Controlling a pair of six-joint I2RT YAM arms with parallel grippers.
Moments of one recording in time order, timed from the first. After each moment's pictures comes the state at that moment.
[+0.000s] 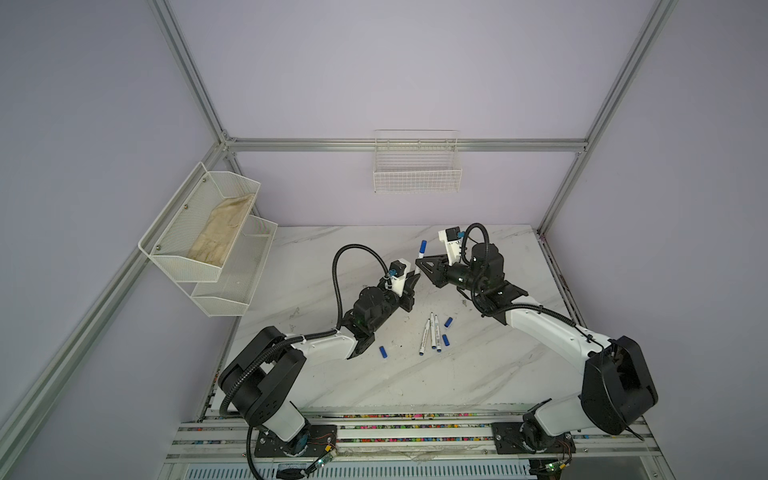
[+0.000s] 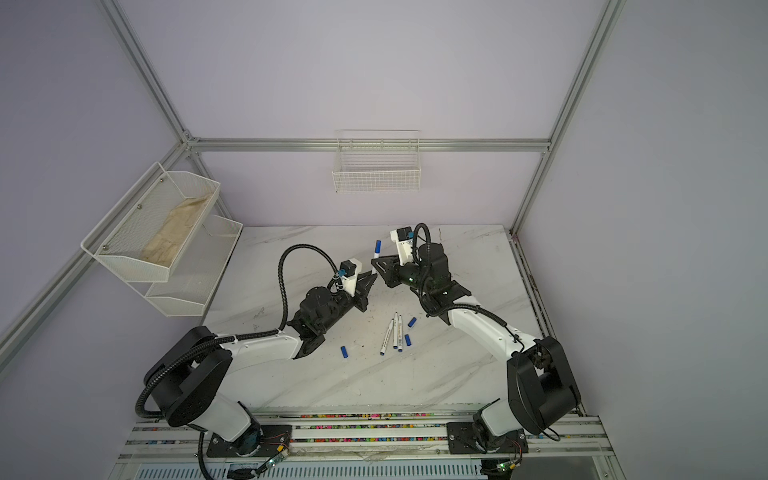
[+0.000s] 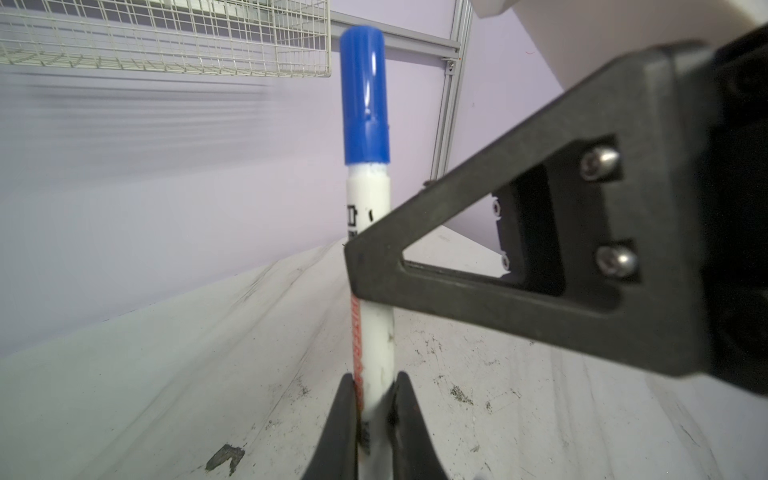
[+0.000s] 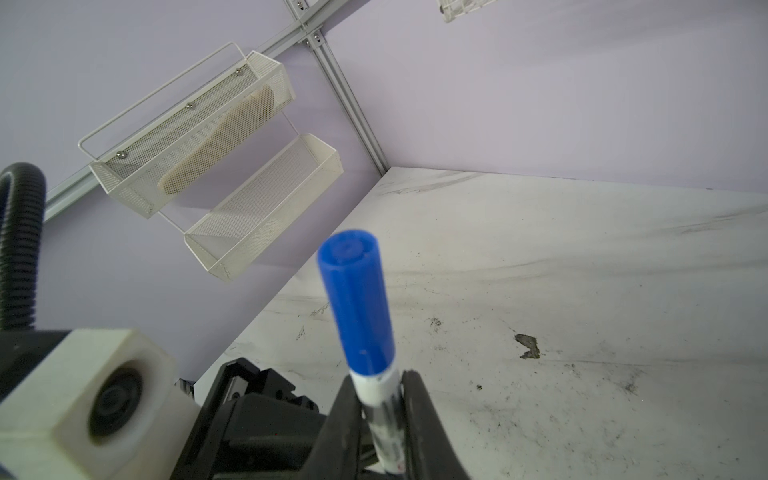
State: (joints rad) left arm -0.71 1.57 0.75 0.84 -0.03 -0.04; right arm 0.50 1.47 1.03 0.24 -0.47 0.41
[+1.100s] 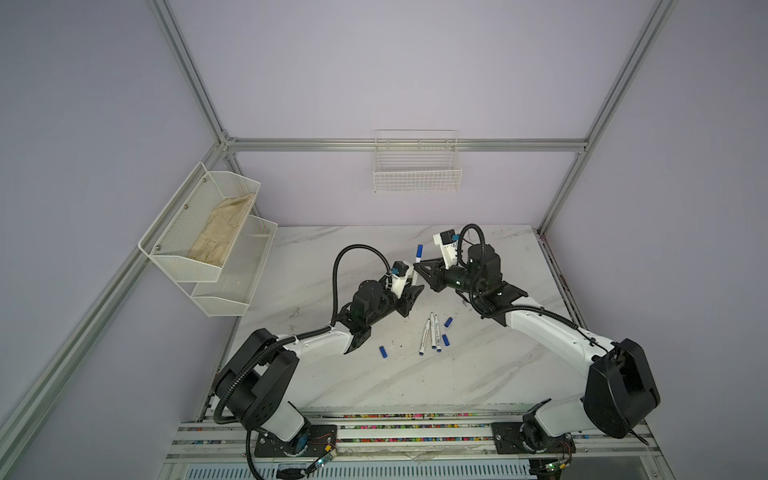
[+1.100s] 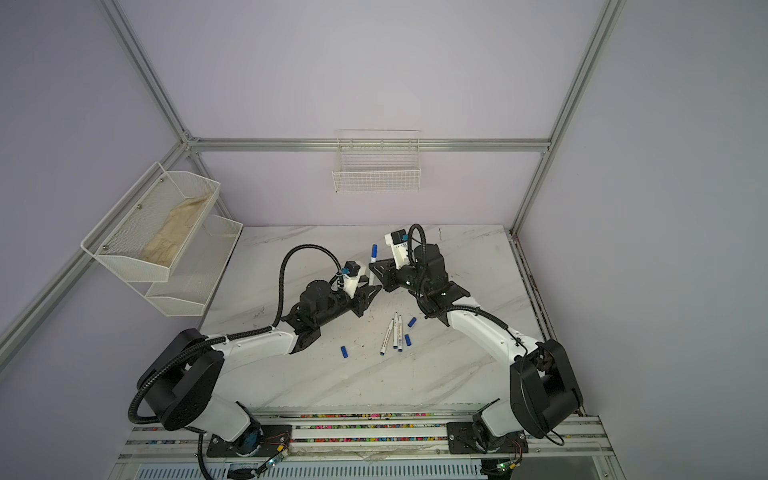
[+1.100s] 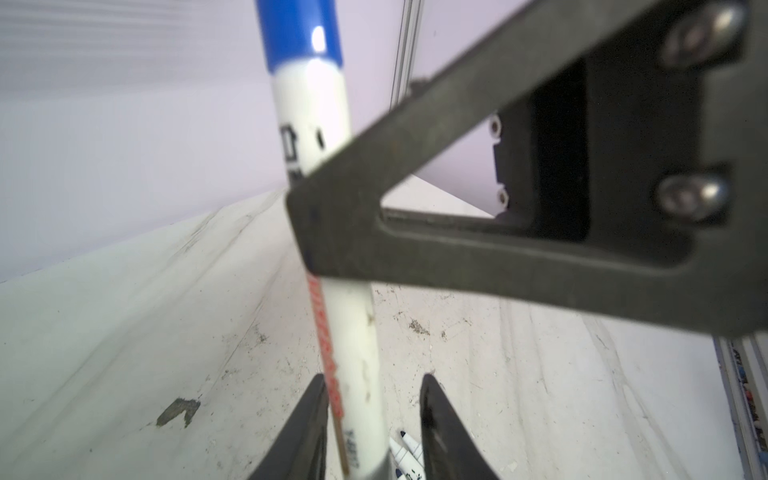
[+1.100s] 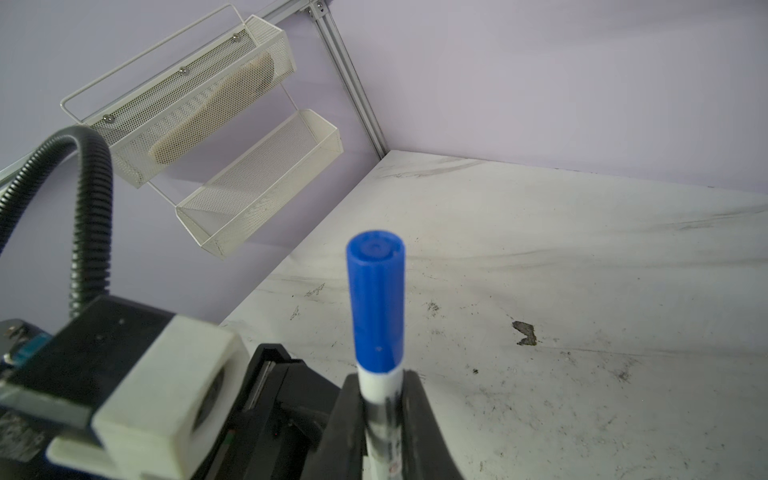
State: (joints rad) left arm -0.65 1.54 0.81 0.60 0.20 -0.08; right arm 0.54 1.44 1.04 0.16 -0.45 0.32
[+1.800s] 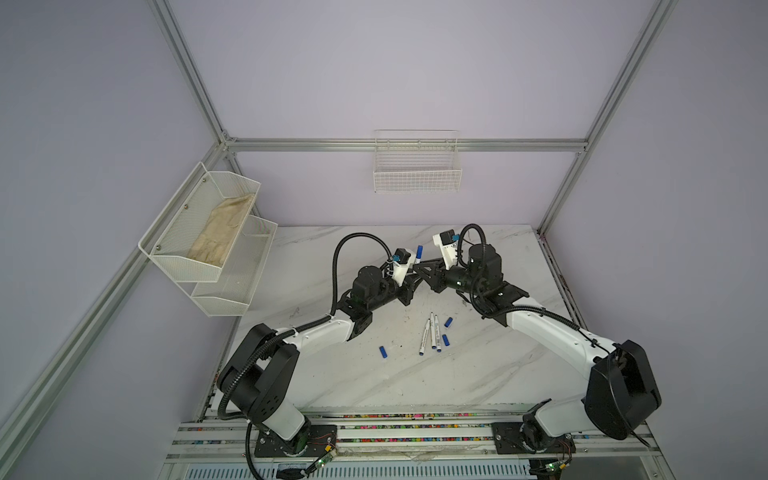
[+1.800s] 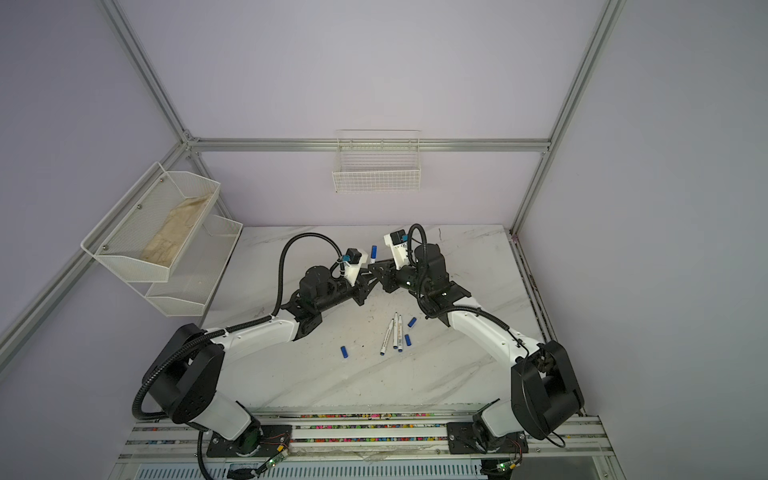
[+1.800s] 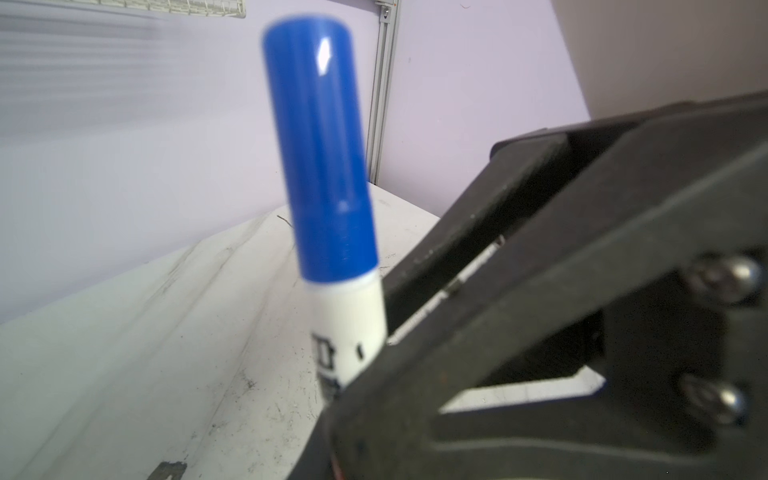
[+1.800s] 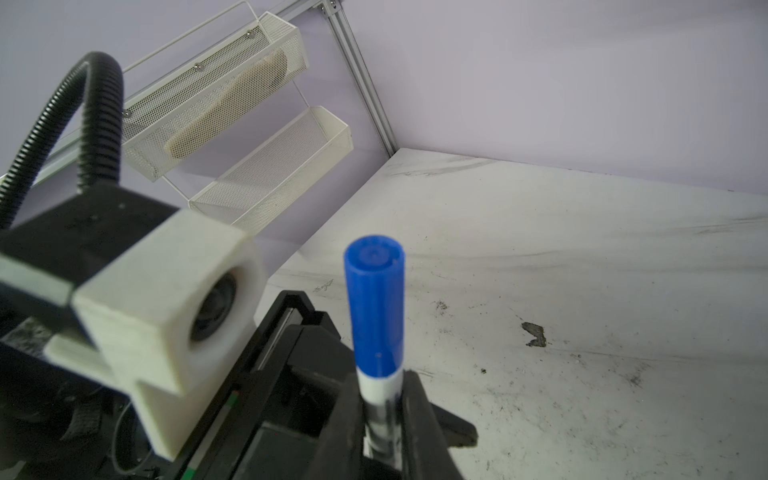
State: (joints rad) left arm -0.61 1.58 0.92 0.55 0.30 -0.08; right arm 0.54 1.44 1.05 0.15 -0.48 0.32
